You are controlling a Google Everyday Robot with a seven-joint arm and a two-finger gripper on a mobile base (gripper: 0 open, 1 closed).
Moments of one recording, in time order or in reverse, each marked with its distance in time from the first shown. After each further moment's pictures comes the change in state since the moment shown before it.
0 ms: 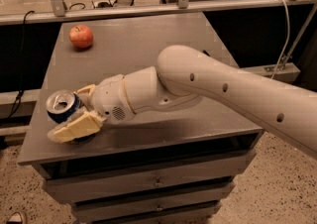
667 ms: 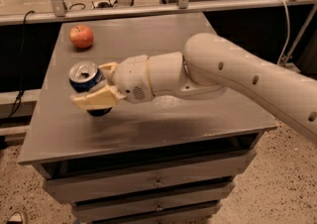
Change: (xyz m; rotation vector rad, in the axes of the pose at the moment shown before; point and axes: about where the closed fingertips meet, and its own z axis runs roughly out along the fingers) arm -0.025 -0.038 -0.051 0.151 -0.073 -0.036
